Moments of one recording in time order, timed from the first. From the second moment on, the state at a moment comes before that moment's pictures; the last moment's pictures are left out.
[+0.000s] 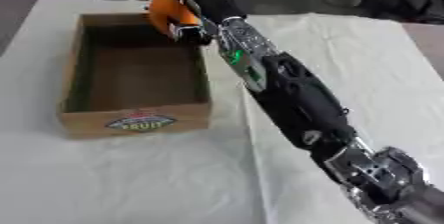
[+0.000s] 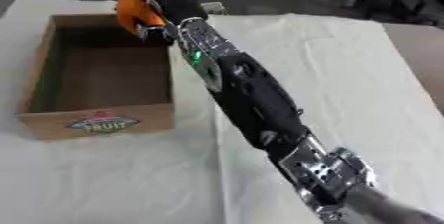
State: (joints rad) left arm -0.36 0.17 -0.03 -1.98 0.12 -0.30 0.10; right arm -1.03 -0.32 0.22 -1.12 1.03 0.07 -0.02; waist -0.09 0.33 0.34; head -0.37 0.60
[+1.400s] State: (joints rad) left arm -0.38 0.17 -0.04 -1.98 0.13 -0.29 0.09; right arm -1.06 -0.29 0.28 -1.01 1.12 -0.13 0.25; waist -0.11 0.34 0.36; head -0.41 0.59
